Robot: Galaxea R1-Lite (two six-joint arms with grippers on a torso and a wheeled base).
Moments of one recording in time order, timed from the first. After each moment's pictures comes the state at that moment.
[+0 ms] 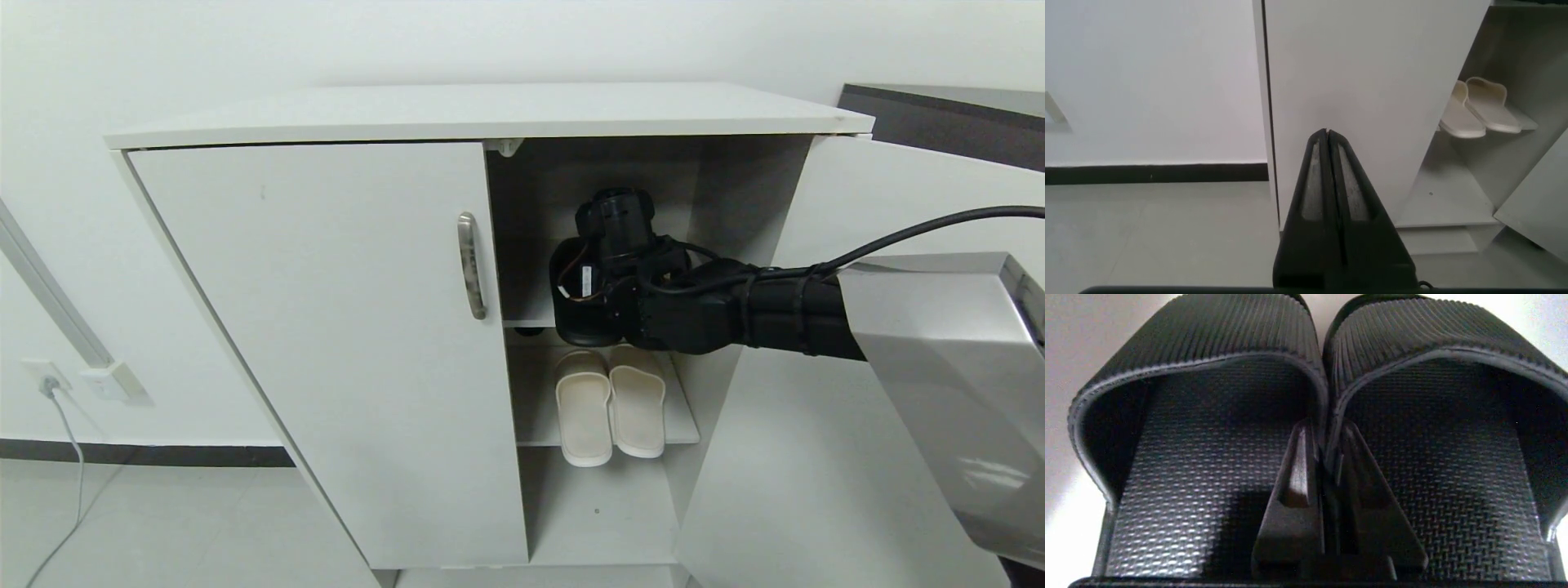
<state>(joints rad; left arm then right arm) 0.00 0.00 0.00 0.00 0.01 -0.02 0.70 2.31 -2.00 0.00 -0.73 0.21</state>
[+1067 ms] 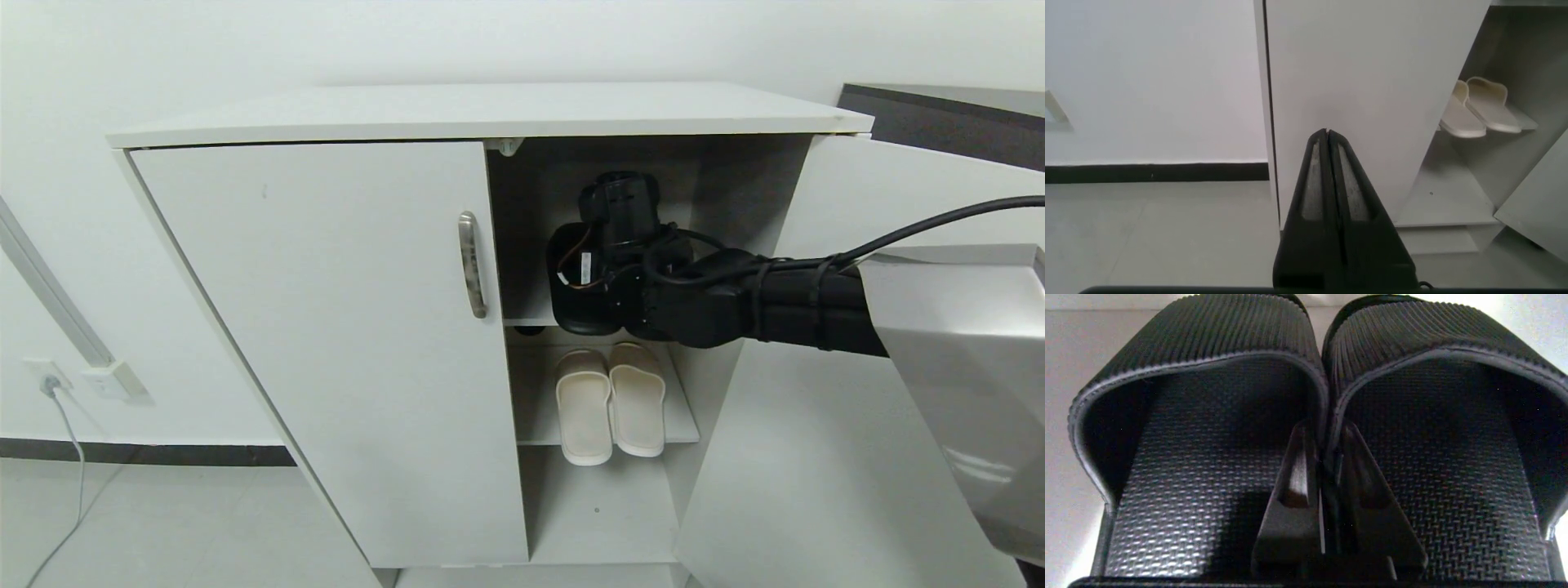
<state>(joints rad) 0.00 0.00 0.00 0.00 0.02 -0.02 0.71 2.28 -2.00 -0.03 -0.74 0.21</state>
